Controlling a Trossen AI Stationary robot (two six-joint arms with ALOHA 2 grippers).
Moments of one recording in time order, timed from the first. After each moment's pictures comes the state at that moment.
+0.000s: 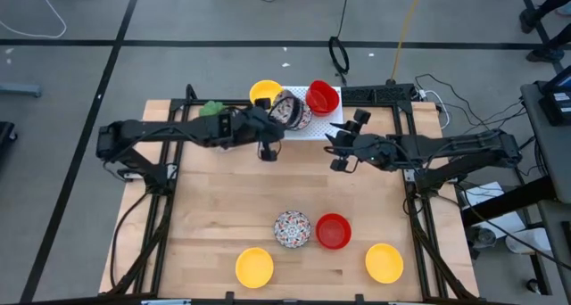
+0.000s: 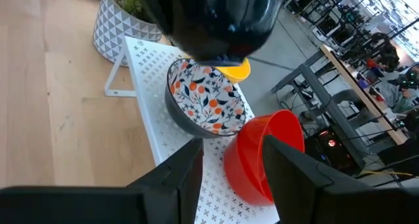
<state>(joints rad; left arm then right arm) 0.16 1.53 1.30 -0.32 -0.33 0.52 0.06 1.18 1.04 -0.38 0.73 -0.25</state>
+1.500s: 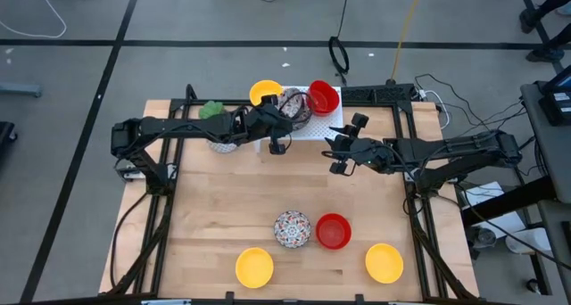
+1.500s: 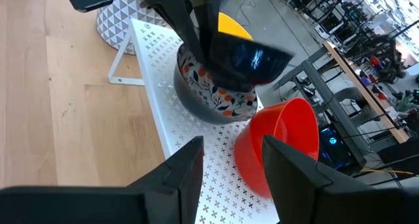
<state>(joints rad) 0.23 1.64 1.30 -0.22 -0.37 0.54 0.06 1.18 0.97 -0.33 0.73 -0.25</state>
